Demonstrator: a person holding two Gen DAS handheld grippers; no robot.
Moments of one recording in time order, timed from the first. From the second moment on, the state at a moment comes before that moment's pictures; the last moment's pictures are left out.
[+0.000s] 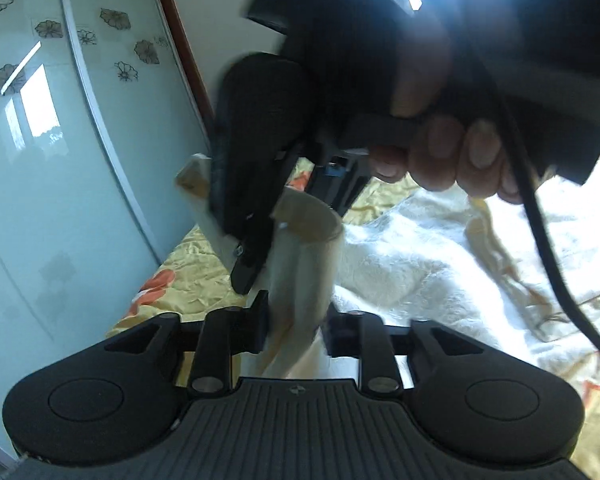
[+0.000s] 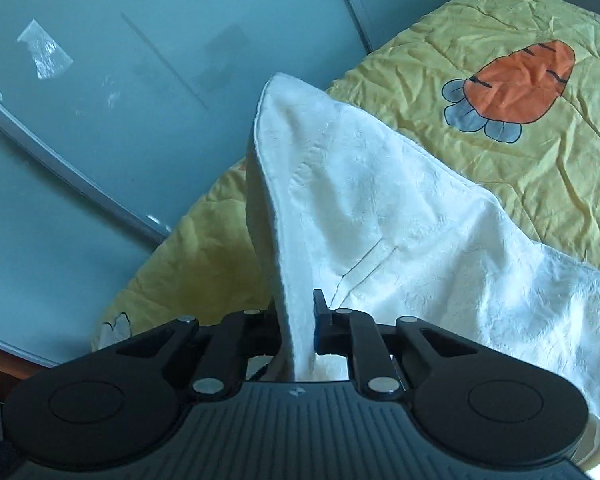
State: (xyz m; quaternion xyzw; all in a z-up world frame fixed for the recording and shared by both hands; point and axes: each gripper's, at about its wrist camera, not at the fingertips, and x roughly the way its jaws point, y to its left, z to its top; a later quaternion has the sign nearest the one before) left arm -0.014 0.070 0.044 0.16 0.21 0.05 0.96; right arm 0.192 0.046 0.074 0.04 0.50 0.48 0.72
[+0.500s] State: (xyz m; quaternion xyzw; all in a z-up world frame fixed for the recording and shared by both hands) left arm -0.081 0.092 0.105 -0.04 0.12 -0.11 0.99; right arm 0.171 -0.247 0.087 0.18 0.49 0.37 0.77
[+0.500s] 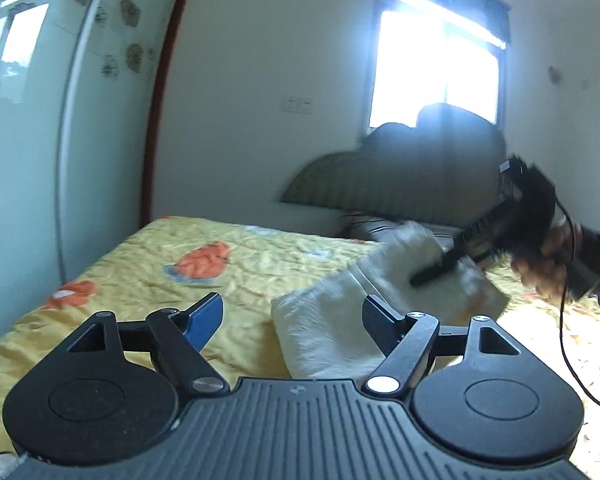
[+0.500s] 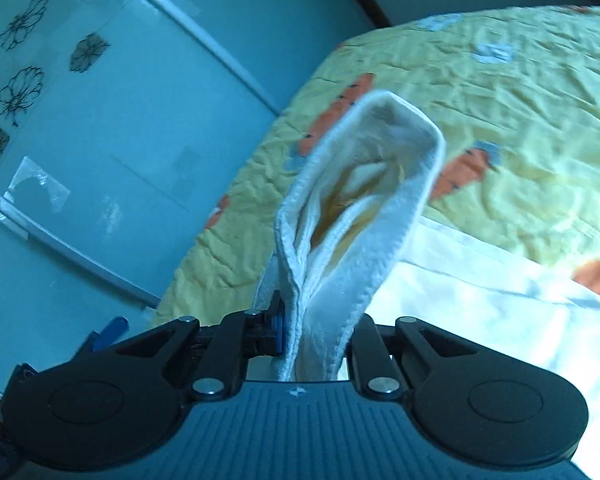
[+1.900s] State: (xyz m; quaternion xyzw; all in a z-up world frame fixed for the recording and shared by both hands) left arm -0.010 -0.014 0.013 0.04 0.28 -0.26 0.92; right arm 0.109 -0.389 0.008 0.36 0.45 0.25 0.78
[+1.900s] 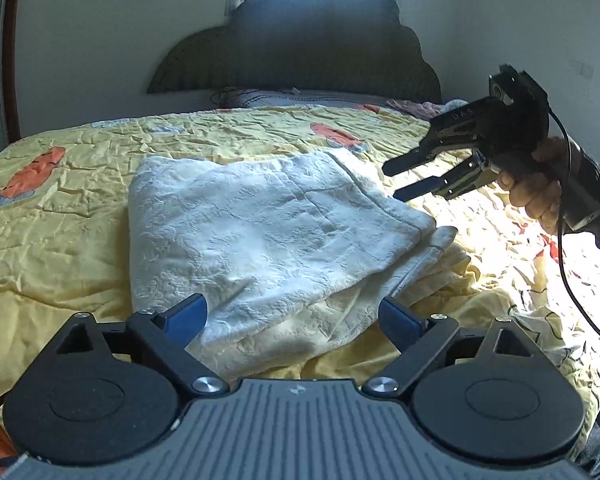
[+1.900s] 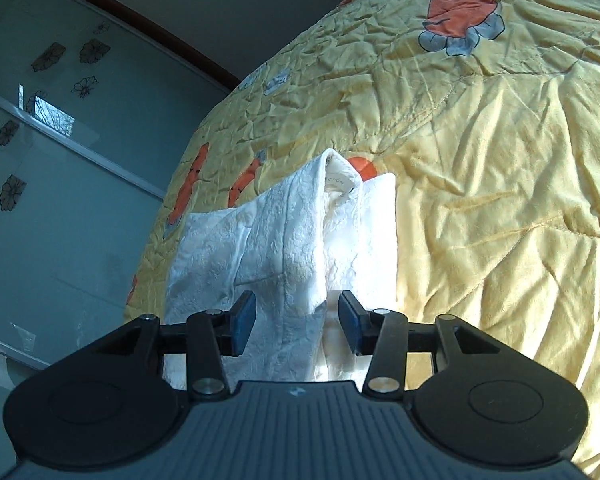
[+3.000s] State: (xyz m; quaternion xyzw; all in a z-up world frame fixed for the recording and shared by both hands) left arm 0.050 0.001 0.078 -0.04 0.20 -0.23 0.95; right arm 0.127 -0.406 0.040 0.45 0.35 0.23 0.79
